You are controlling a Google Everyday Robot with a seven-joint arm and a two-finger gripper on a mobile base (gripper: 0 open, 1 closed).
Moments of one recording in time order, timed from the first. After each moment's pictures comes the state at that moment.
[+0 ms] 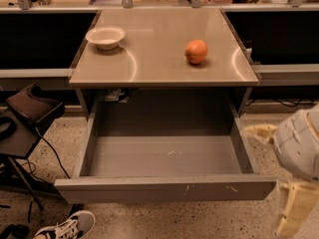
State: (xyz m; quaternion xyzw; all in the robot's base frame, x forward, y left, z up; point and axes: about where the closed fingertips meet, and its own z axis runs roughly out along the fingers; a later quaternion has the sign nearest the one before) arm 0.327 -0.180 0.854 -0.68 0.71 0.11 0.15
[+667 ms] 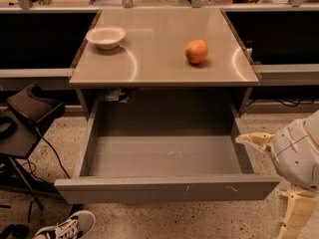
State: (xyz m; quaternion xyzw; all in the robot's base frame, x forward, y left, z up) arm 0.316 -0.175 0.842 -0.70 0.69 0.13 0.15
